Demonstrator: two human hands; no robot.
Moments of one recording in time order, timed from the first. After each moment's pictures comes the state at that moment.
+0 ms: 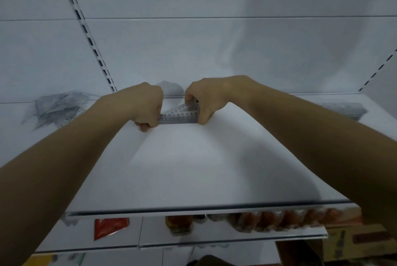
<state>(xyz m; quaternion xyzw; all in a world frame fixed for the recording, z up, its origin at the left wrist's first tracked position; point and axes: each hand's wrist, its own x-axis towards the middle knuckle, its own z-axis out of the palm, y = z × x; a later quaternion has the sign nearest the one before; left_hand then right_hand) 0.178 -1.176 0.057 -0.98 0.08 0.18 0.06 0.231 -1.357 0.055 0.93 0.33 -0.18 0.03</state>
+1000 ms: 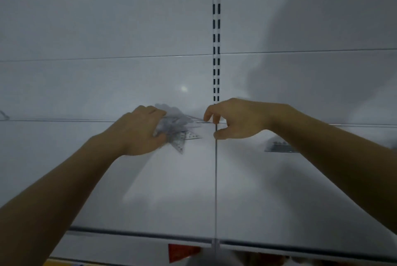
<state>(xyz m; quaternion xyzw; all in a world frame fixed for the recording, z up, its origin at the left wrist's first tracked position) 0.120 -0.903 0.057 -1.00 0.07 0.01 -0.01 0.207 -1.173 0.074 0.90 0.42 -0.12 -0.07</state>
